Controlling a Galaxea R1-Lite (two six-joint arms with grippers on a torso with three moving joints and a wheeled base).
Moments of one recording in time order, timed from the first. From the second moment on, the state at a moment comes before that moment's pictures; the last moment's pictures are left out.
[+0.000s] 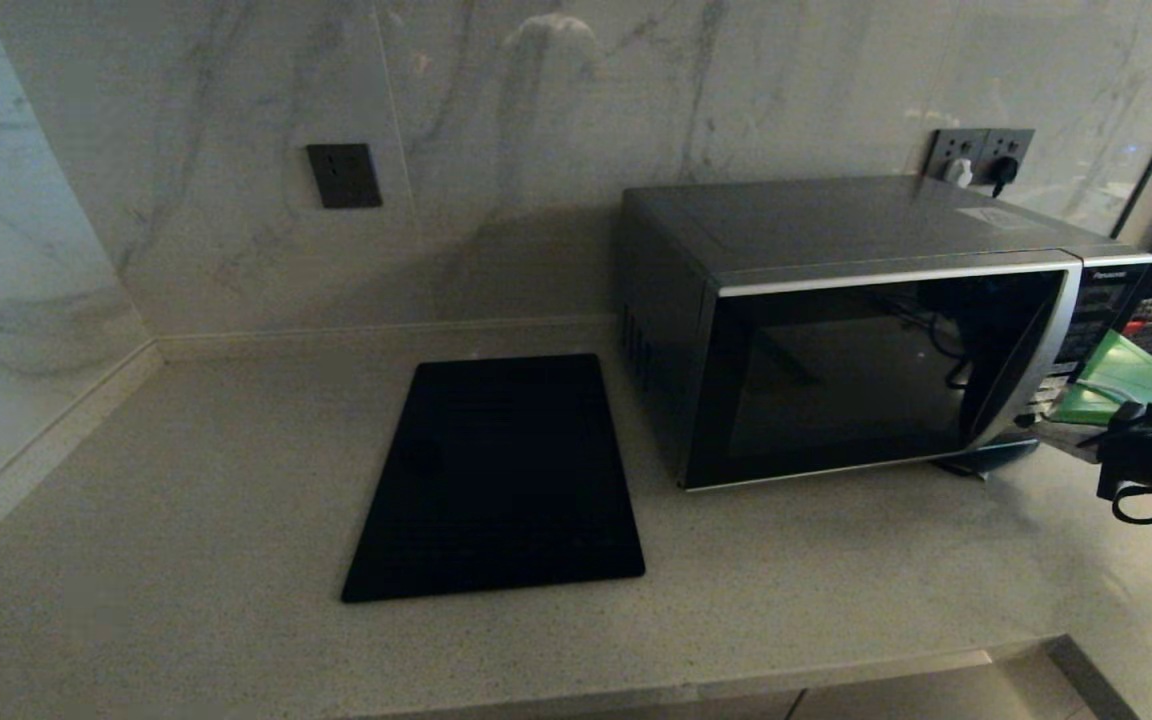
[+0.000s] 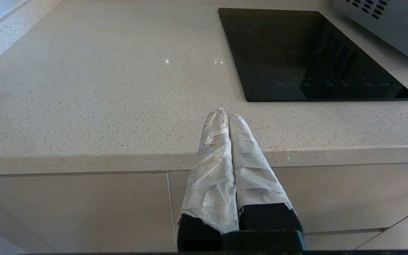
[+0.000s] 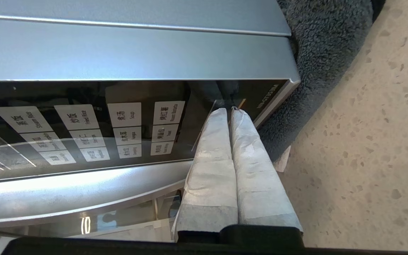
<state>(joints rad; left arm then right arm) 0.00 0.00 0.00 -0.01 0.02 -0.07 -0.63 2.48 -1.59 -0.40 1.08 0.94</state>
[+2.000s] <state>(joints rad) 0.00 0.00 0.00 -0.01 0.02 -0.07 -0.12 0.71 -1.04 0.52 -0.15 0.26</state>
